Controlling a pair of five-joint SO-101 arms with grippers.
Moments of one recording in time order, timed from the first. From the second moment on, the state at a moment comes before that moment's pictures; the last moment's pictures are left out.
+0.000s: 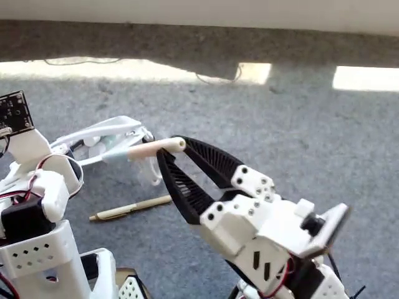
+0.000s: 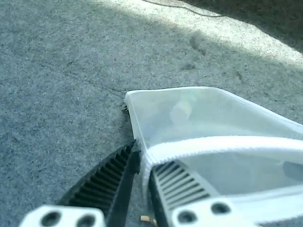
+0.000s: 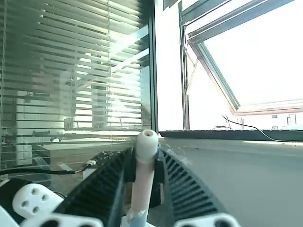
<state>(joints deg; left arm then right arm) -22.2 -59.7 36.8 75.6 8.9 -53.1 -83.2 57.5 6.4 -3.7</state>
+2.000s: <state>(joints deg) -24.5 -60.4 38.5 75.3 8.9 -46.4 -69.6 53.9 35.2 -9.6</state>
